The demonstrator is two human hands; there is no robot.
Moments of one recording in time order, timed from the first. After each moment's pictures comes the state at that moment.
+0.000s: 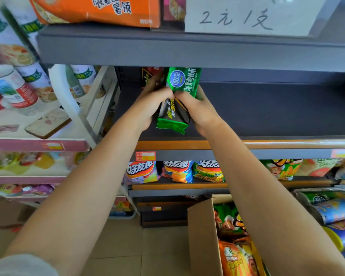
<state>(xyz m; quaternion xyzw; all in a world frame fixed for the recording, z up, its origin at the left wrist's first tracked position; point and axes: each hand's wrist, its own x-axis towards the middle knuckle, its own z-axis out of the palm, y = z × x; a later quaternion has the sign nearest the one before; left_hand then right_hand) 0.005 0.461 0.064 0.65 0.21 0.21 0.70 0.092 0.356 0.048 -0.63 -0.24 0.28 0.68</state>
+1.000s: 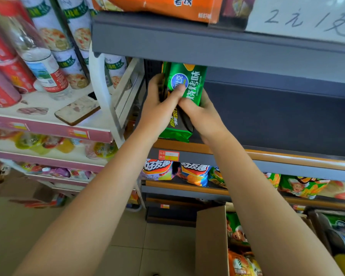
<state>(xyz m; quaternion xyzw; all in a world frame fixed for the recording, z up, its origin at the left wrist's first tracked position) -0.045 0.471 0.048 0.67 0.30 0.33 0.59 0.046 0.386 0.049 -0.63 -0.33 0.30 0.63</state>
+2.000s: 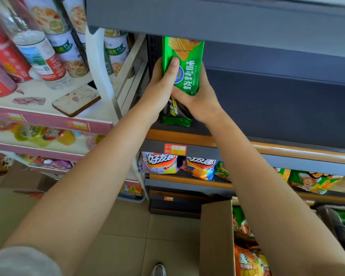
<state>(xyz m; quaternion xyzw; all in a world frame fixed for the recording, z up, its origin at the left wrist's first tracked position) -0.018 0.521 0.025 0.67 0.29 0.29 0.62 0.069 0.429 0.019 -0.70 -0.41 0.18 0.55</state>
